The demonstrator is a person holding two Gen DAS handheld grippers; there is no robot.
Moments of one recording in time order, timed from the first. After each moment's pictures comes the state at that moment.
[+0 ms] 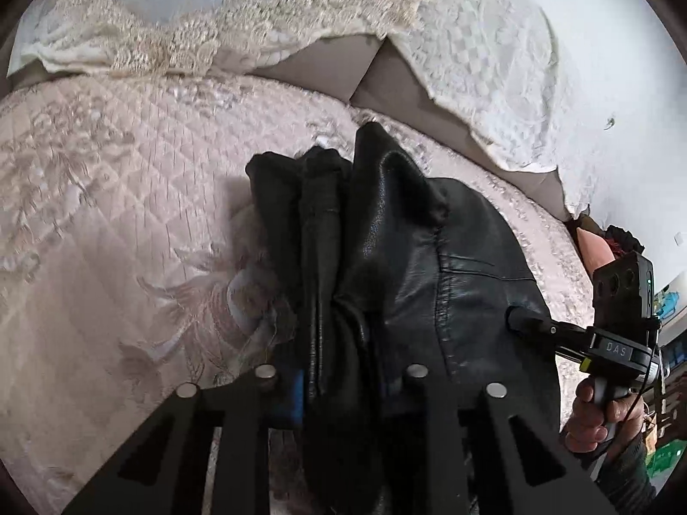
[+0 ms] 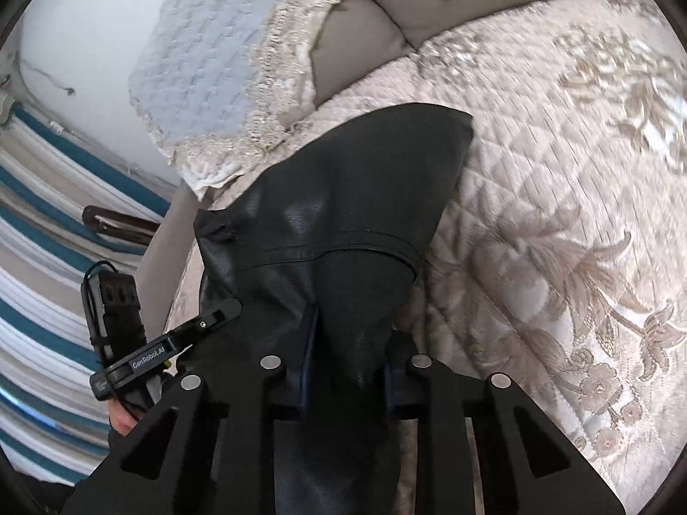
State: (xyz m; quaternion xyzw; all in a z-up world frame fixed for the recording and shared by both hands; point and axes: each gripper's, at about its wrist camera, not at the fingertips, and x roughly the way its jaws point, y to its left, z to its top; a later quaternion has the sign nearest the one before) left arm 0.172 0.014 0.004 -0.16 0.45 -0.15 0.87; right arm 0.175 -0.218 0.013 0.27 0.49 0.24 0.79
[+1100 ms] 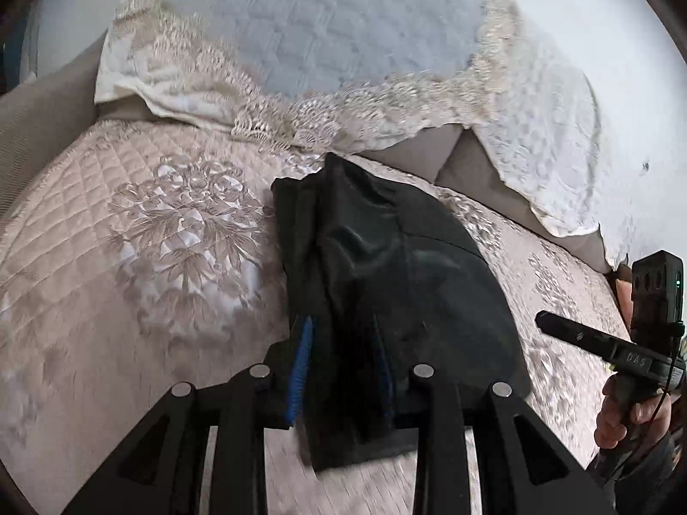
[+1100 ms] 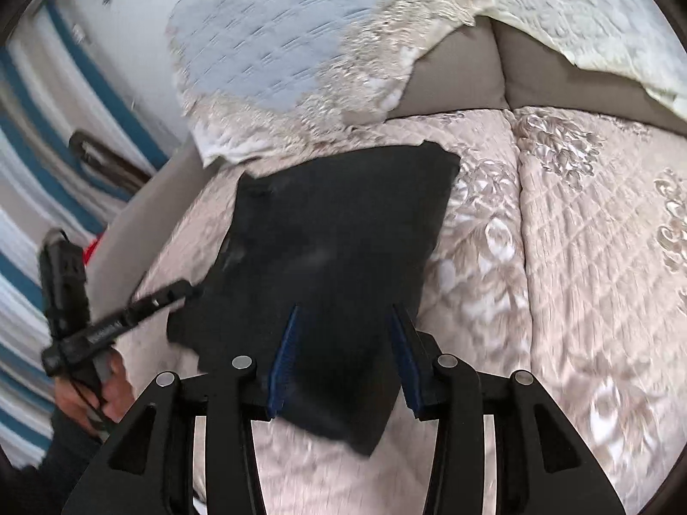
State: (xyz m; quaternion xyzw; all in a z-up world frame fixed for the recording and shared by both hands) left arm 0.152 0.124 0.039 -0.16 0.39 -0.05 0.91; right arm 0.190 -0.099 0.043 0.11 0.48 0.25 0.83
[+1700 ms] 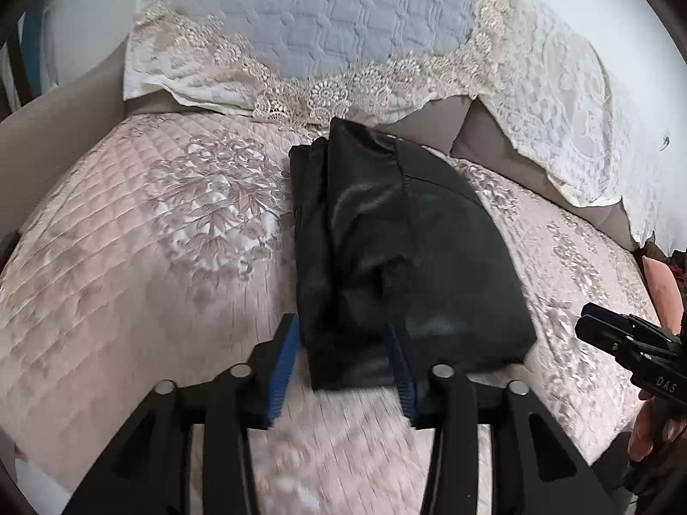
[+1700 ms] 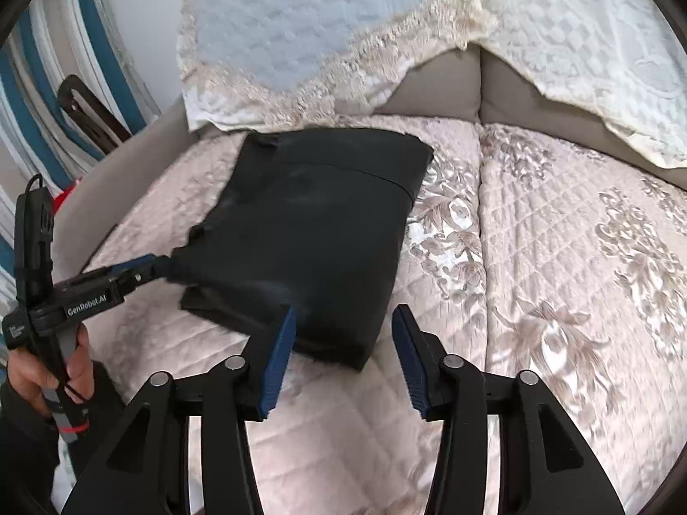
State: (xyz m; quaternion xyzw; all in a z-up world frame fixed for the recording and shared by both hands) left arm 0.107 0.100 0.038 -0.12 0.41 0.00 0.90; right arm 0.127 -0.100 0.072 0.02 0.46 0.19 0.86
